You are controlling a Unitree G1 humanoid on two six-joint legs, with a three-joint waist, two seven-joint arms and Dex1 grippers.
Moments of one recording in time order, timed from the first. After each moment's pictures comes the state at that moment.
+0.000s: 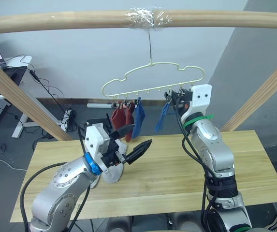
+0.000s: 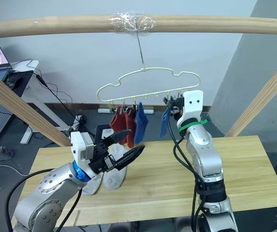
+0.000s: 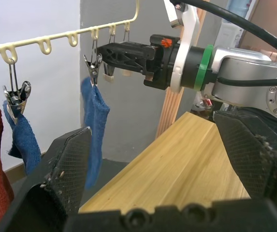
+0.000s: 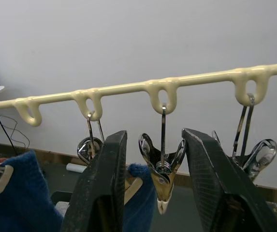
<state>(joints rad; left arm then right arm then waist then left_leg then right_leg) 0.04 0.43 0.03 -0.67 -0.70 0.54 -0.56 -0.46 -0.02 0.03 -0.24 0.10 0.49 0.06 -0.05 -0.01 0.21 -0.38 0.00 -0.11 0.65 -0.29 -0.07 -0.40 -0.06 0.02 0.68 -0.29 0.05</state>
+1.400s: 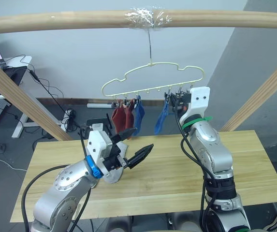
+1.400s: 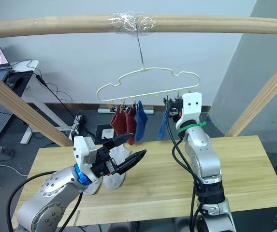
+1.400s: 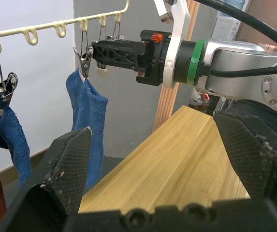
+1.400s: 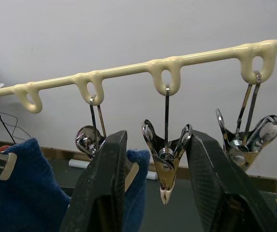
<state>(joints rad) 0.08 0.44 0.01 -0.67 -0.66 0.49 -0.58 -0.45 0.00 0.04 -0.24 0.10 0.51 0.05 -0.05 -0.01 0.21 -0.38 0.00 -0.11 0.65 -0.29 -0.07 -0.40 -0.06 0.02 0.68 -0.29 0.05</state>
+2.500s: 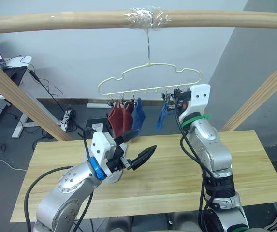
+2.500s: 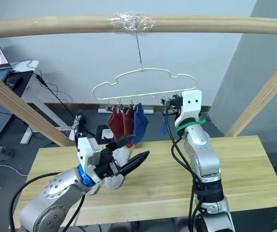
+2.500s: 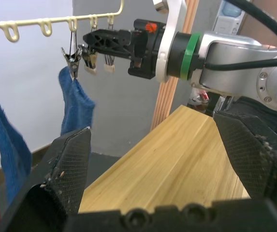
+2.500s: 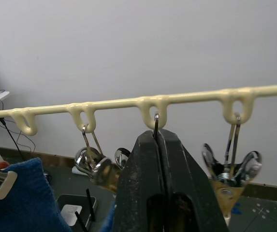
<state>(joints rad) 0.07 0.43 -0.03 -0.69 -0.66 0.50 -0.53 -0.46 0.01 0.03 -0.24 0.10 0.49 0.06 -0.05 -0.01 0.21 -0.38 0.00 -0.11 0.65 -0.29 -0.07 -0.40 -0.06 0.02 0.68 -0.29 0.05</state>
